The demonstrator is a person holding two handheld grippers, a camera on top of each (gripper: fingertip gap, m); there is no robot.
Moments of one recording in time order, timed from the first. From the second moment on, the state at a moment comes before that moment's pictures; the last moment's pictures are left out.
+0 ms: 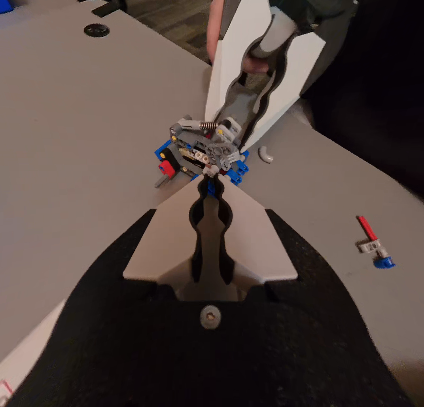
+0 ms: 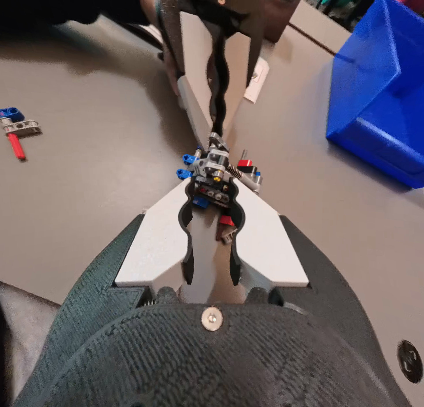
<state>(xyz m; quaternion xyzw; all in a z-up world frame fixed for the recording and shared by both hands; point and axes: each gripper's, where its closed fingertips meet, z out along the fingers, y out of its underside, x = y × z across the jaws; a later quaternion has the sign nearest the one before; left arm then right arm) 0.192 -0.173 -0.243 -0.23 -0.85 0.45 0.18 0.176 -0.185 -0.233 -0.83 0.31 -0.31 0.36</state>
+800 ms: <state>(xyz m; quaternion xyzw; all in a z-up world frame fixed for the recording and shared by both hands) 0.147 -0.155 -0.245 0.05 -0.88 0.47 0.07 0.128 -0.161 -0.228 -0.85 0.19 -0.39 0.30</state>
